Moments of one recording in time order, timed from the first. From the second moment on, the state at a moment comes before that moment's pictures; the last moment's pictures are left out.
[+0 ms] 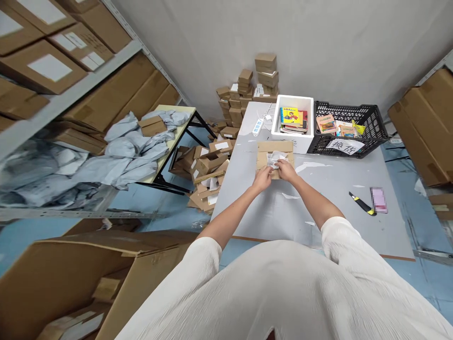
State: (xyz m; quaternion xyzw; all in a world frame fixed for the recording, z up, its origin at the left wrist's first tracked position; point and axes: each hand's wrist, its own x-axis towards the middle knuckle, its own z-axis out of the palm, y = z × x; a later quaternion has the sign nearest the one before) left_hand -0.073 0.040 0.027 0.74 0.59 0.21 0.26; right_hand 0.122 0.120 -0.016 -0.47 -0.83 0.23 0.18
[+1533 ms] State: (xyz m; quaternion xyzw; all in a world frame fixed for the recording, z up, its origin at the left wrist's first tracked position) left_hand 0.173 -0.063 -0.120 0.58 0.63 0.16 0.50; right_hand 0.365 -0.078 -0.113 -0.72 -0.44 0.51 0.16
